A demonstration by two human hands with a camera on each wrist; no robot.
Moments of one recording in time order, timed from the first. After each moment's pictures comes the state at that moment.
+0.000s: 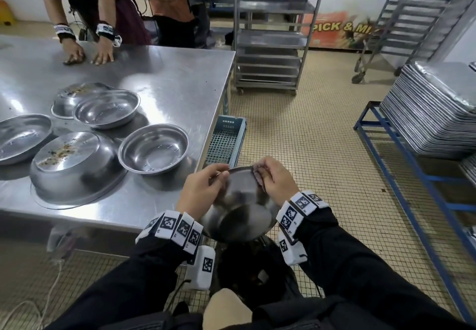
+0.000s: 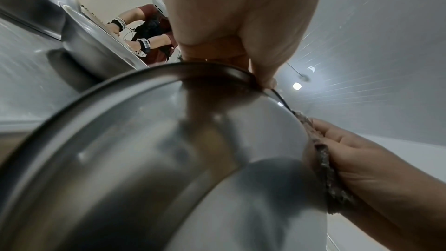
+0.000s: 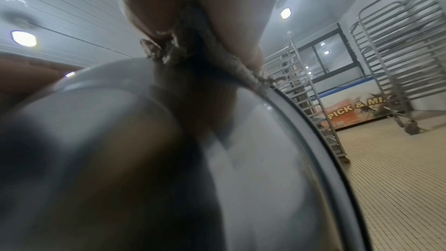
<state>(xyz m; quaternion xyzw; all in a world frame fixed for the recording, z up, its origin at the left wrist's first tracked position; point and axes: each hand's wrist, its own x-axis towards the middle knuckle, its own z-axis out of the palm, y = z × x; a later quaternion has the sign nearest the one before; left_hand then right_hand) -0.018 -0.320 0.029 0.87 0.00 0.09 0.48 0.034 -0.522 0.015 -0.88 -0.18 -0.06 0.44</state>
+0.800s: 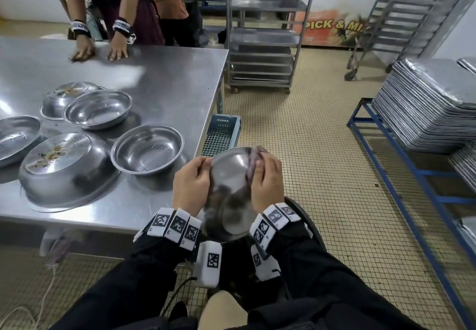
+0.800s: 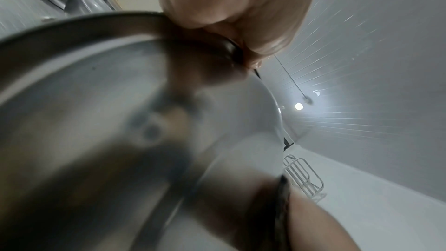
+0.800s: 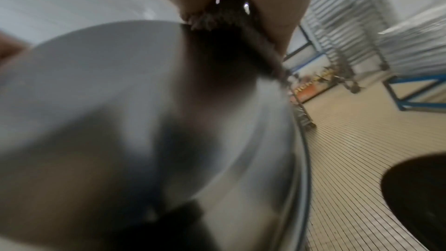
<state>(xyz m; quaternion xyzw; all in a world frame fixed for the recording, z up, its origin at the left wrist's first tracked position) -0.016 -0.328 0.038 0.84 0.08 0.18 0.50 0.004 -0.486 0.011 -0.87 0.00 -0.20 0.46</state>
